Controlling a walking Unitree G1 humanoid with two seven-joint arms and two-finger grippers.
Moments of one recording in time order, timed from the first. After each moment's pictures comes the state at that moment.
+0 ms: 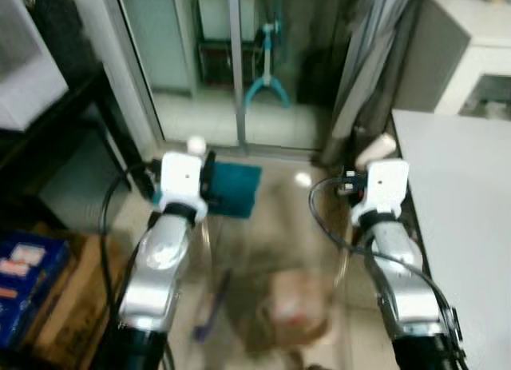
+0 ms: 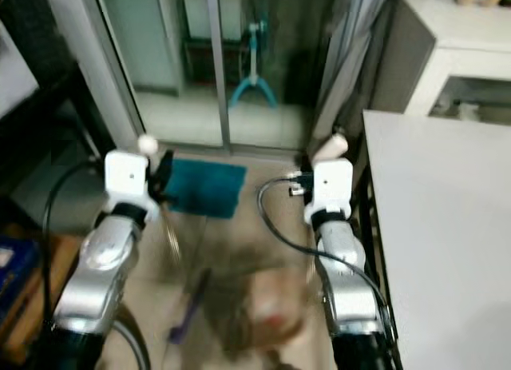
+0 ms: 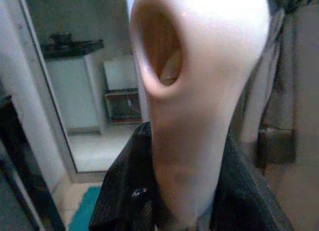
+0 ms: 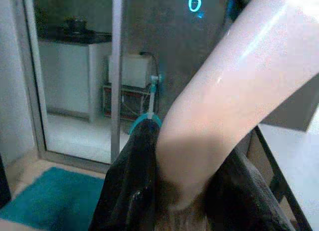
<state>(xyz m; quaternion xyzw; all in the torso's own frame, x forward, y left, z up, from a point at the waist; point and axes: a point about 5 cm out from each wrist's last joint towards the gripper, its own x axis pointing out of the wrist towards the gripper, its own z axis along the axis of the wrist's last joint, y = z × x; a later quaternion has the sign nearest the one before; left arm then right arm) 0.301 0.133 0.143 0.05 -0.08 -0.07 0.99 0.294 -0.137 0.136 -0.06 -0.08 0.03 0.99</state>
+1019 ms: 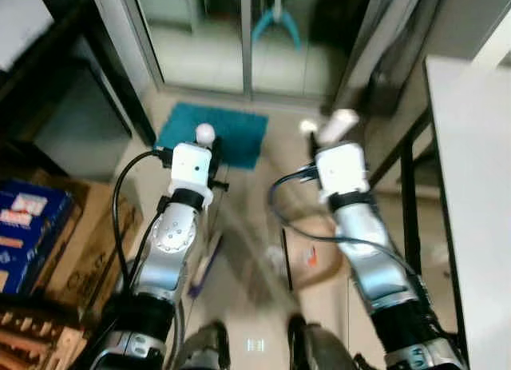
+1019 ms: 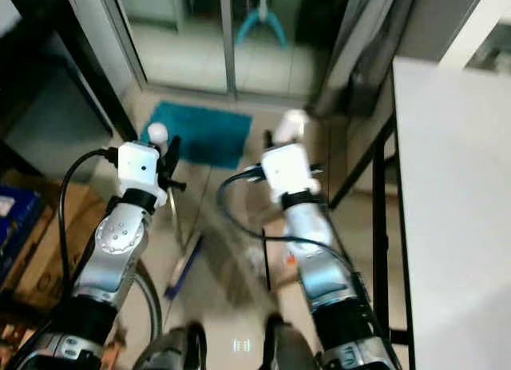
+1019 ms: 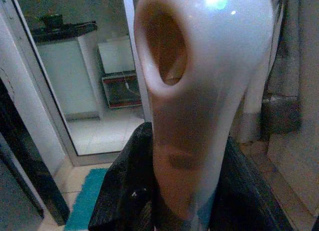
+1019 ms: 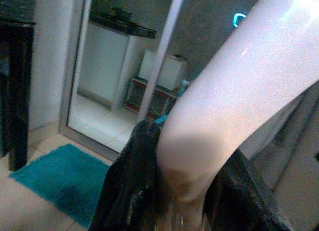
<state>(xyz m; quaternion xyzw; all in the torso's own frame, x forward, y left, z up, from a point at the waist) 0.326 0.128 0.141 0.08 -0.15 -0.09 0.98 0.313 -0.092 0.153 -0.16 -0.19 0.09 0.97</state>
